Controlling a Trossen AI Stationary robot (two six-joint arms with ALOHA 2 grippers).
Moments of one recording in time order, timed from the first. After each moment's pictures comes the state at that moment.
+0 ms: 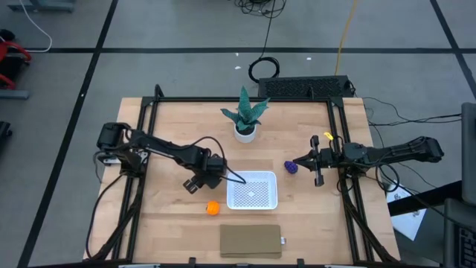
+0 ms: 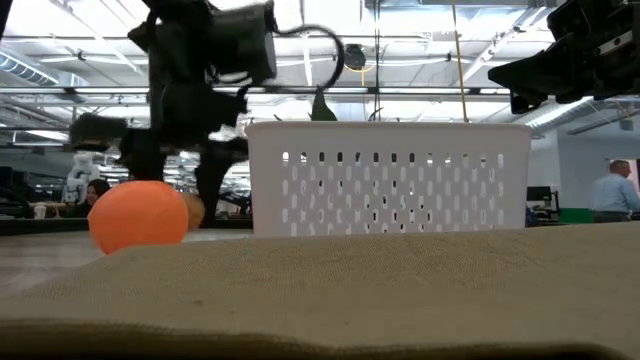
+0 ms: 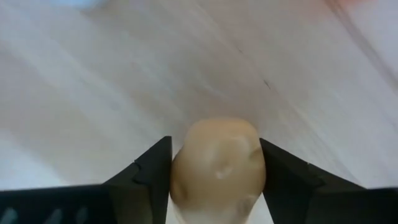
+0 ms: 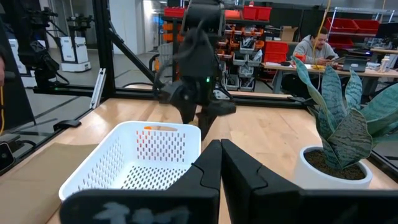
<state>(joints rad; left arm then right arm) -0.08 1.72 1.04 -0.72 0.05 0.68 0.11 0.35 0.06 0.26 0.08 -0.04</state>
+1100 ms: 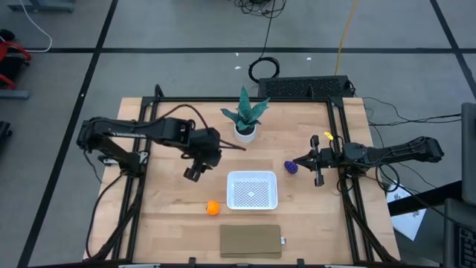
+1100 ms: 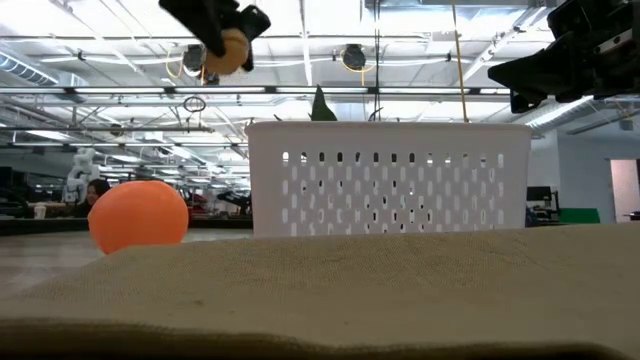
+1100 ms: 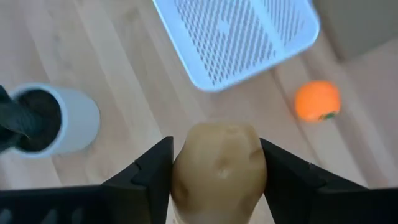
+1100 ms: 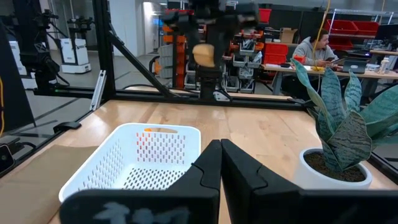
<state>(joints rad) -0.02 1.50 1.45 -1.05 0.10 0.41 0.11 0.35 0.06 0.27 0.08 -0.04</state>
